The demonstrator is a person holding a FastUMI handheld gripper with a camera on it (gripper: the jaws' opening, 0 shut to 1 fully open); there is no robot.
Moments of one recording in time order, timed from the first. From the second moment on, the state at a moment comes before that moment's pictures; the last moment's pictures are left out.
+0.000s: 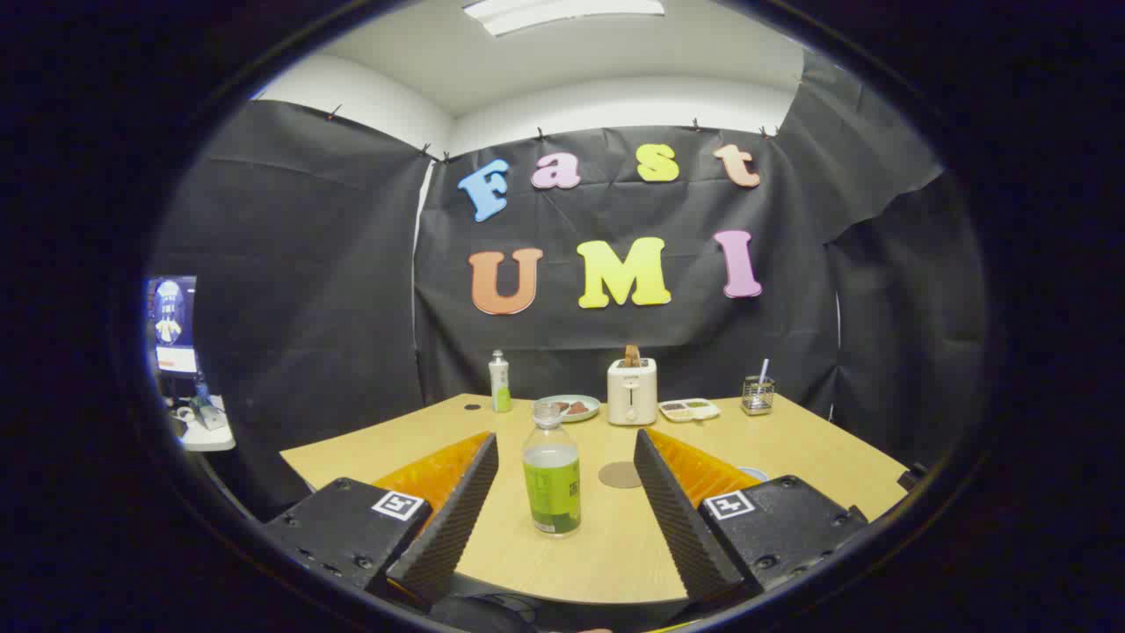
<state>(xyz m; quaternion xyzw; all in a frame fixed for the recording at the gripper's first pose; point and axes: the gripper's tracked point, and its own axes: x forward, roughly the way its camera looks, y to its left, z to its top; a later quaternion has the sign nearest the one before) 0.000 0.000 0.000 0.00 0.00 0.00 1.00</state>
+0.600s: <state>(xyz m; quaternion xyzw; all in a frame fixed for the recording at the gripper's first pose) 0.007 -0.002 -0.003 -0.01 0.00 0.00 1.00</state>
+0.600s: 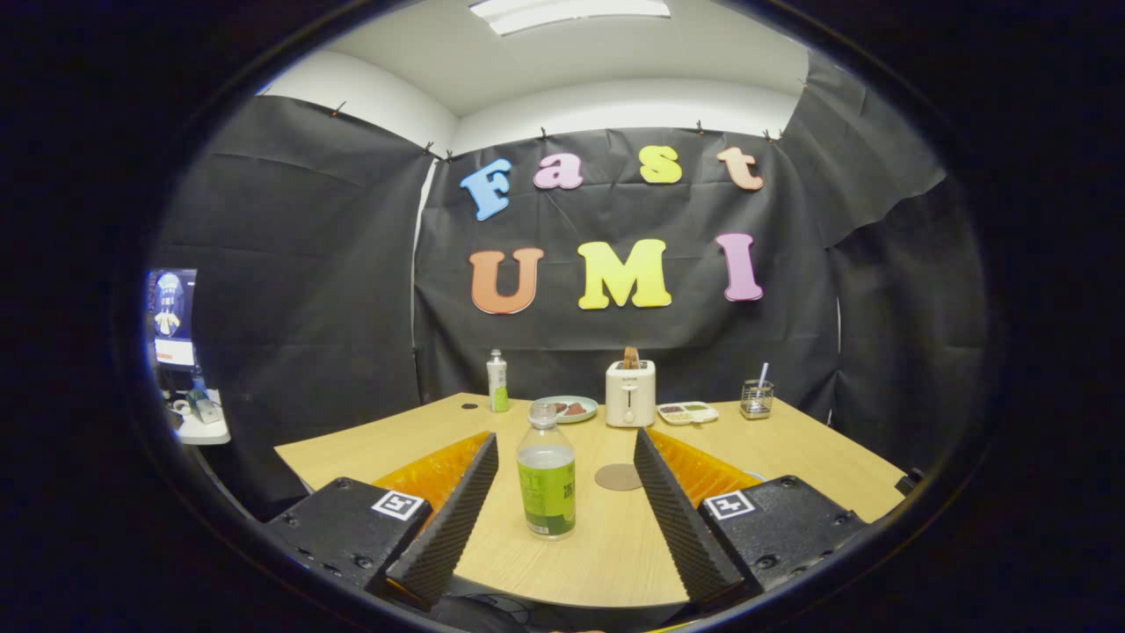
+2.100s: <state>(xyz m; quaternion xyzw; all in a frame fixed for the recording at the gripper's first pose) 0.124 0.013 -0.094 -0.06 0.12 -0.04 0.99</state>
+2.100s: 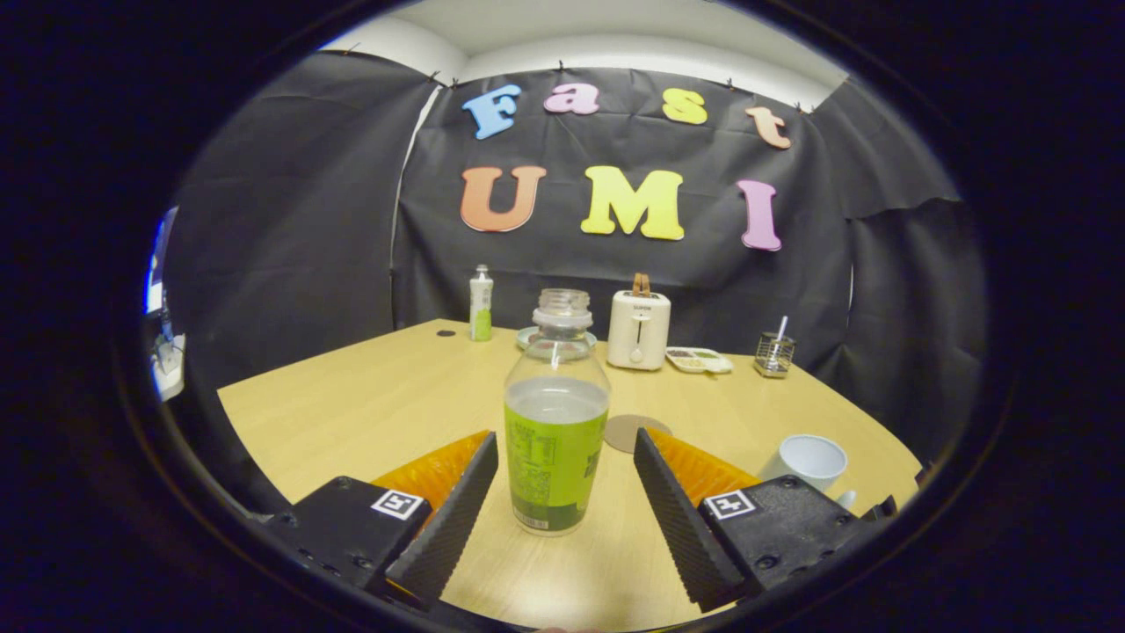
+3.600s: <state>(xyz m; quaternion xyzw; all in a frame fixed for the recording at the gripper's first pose) 0.128 0.018 -0.033 0.18 0.14 -0.04 0.97</state>
